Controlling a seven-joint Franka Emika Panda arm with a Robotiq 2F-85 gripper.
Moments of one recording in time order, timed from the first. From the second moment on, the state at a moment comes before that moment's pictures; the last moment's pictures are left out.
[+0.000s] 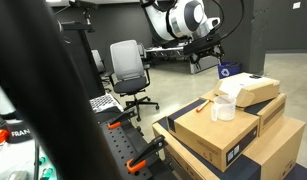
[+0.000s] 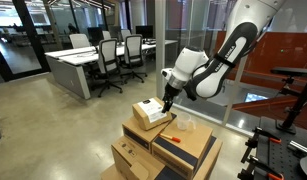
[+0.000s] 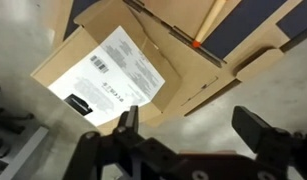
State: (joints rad) arm 0.01 0.45 0.05 -2.24 -0.35 3.11 -0.21
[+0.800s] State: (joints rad) arm -0.17 0.45 0.24 -2.24 -0.33 3.02 -0.36
